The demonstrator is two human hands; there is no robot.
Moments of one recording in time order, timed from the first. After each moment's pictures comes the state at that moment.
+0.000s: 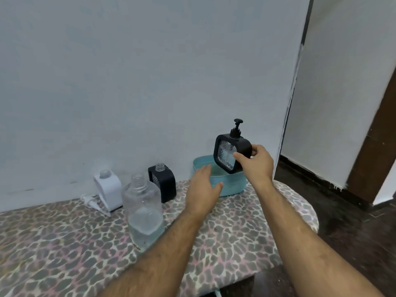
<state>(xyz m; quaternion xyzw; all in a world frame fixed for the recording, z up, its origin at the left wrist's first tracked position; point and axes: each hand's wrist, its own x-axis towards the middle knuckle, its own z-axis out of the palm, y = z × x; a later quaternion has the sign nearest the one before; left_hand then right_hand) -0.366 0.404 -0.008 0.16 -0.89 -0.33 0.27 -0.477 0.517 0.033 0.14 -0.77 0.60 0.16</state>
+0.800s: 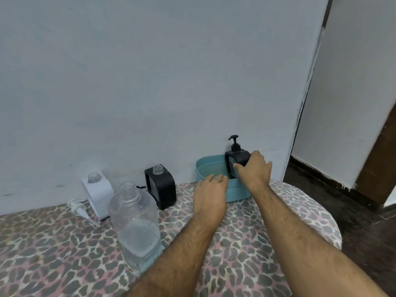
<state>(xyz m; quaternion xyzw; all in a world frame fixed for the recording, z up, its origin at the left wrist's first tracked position) -0.424 0.382 -0.036 0.11 -0.97 -0.06 0.22 -0.552 0.464 -0.008 0.12 -0.92 0.33 0.16</state>
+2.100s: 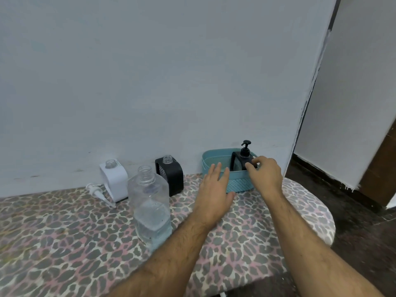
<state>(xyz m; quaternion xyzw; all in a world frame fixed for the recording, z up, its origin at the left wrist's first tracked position) -0.396 0.387 -0.046 0.09 -0.95 -0.17 0.23 -0.522 0.502 -0.016 0.15 -0.89 0.40 0.18</state>
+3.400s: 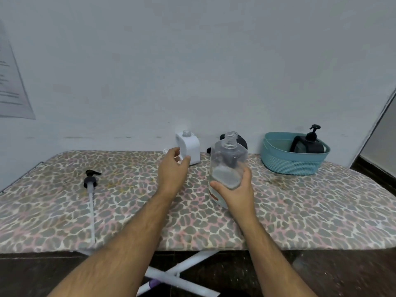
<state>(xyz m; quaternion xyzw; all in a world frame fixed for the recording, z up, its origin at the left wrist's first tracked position) -0.174 0.238 -0.040 0.38 -0.74 -0.39 0.40 -0.267 0.400 -0.075 0.29 -0.71 0.64 -0.07</state>
